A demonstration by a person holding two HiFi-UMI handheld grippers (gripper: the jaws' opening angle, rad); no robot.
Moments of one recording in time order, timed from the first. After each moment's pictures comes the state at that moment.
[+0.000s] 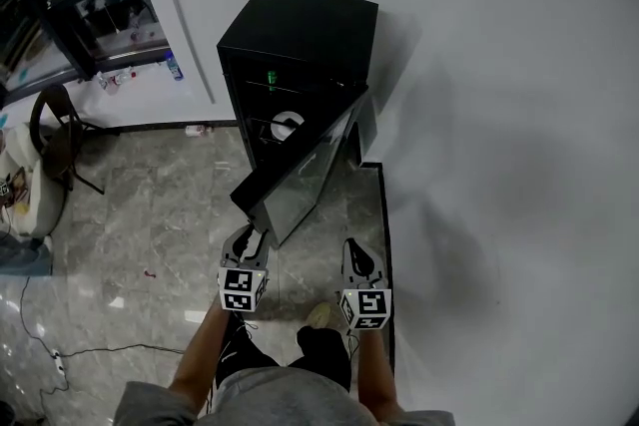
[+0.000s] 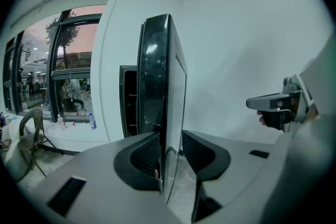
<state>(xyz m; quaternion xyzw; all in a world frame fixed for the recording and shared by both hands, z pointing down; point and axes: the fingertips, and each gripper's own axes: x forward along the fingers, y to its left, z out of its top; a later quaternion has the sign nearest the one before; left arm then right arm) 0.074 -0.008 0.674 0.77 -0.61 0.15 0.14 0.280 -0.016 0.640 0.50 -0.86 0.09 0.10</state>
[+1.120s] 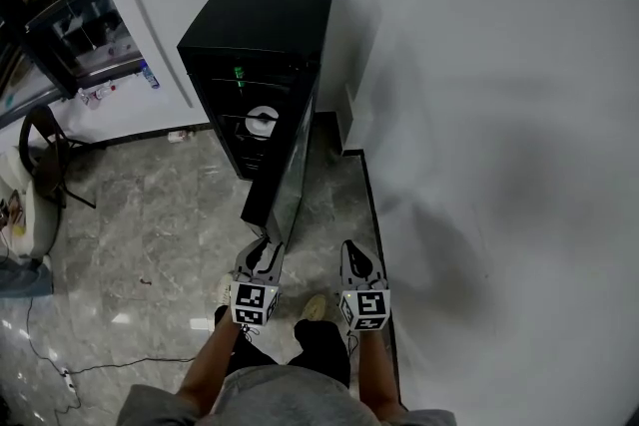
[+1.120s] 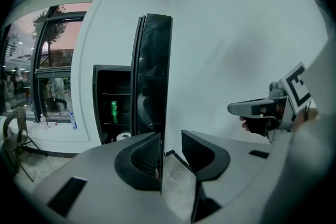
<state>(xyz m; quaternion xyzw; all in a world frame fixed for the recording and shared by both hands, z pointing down) 0.188 0.036 0.676 0.81 -0.55 0.14 0.14 0.352 0.024 0.655 0.53 -0.84 0.11 0.09</state>
